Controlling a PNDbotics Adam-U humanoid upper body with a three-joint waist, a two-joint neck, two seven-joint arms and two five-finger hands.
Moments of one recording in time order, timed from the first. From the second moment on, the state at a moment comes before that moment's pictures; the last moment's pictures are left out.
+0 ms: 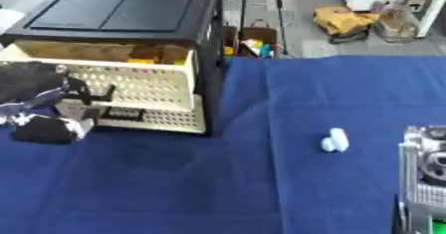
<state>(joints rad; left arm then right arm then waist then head) -0.58 0.79 -0.22 -1.99 -1.00 0.30 -0.87 -0.65 0.05 -0.11 -1.98 0.67 -0.45 -0.73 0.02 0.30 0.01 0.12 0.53</state>
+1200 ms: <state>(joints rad) -0.54 0.79 -0.21 -2.00 -1.01 0.24 -0.81 -0.65 0.05 -0.11 -1.98 0.67 -0.44 -0.74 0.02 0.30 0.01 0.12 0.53</state>
